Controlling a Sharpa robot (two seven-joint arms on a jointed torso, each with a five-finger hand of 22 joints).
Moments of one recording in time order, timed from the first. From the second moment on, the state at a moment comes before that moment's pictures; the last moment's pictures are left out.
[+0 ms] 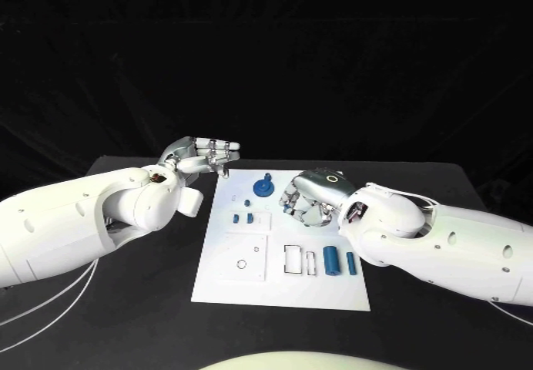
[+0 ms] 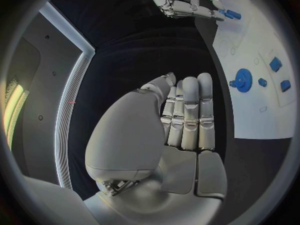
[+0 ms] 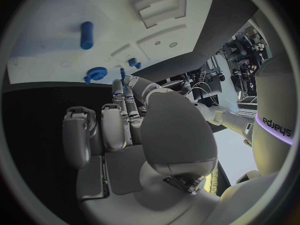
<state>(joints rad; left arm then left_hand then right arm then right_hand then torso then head) 1.18 -0.95 0.03 1.59 -0.11 -0.36 0.22 1.49 -0.17 0.38 0.10 0.18 1.06 0.17 0.10 0.09 1.17 0.10 0.19 0.19 1.17 0.01 0.98 0.50 0.17 1.02 0.11 0.89 0.71 1.21 -0.70 -0.12 1.63 -1.68 -0.37 -0.17 1.39 -0.12 0.49 0.00 0.24 1.18 0.13 0.09 0.10 1.26 0.06 0.09 0.09 1.47 -0.01 1.32 1.20 0.04 1.46 0.09 1.44 1.31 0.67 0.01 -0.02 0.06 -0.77</state>
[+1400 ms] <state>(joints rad) 1.18 -0.94 0.03 1.61 -0.09 -0.35 0.22 1.49 -0.17 0.38 0.10 0.18 1.06 0.17 0.10 0.09 1.16 0.10 0.20 0.19 1.17 0.01 0.98 0.50 0.17 1.02 0.11 0.89 0.71 1.07 -0.52 -0.13 1.50 -1.68 -0.34 -0.12 1.39 -0.12 0.49 -0.01 0.25 1.18 0.13 0.08 0.10 1.26 0.07 0.09 0.09 1.47 -0.01 1.32 1.20 0.04 1.46 0.09 1.45 1.31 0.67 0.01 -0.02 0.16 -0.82</state>
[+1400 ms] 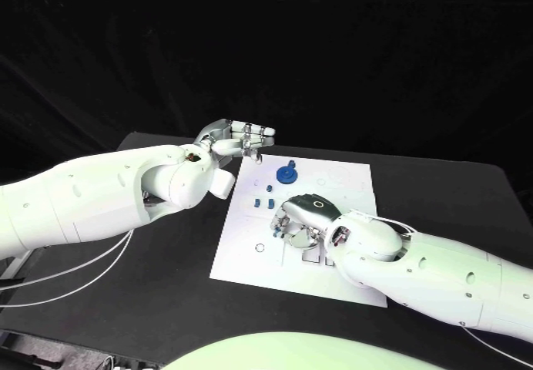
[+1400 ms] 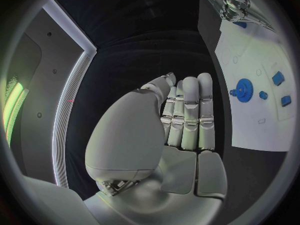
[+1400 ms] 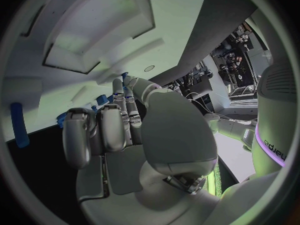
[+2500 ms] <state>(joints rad) 1.18 -0.94 0.03 1.60 -0.09 -0.35 0.21 1.49 -0.17 0.38 0.10 0.18 1.06 0.17 0.10 0.08 1.16 0.09 0.20 0.19 1.17 0.01 0.98 0.50 0.17 1.02 0.11 0.89 0.71 1.07 -0.56 -0.13 1.55 -1.72 -0.35 -0.16 1.31 -0.18 0.41 0.01 0.25 1.06 0.18 0.07 0.08 1.08 0.11 0.08 0.07 1.47 0.02 1.29 1.13 0.05 1.43 0.13 1.33 1.31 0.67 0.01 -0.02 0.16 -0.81</state>
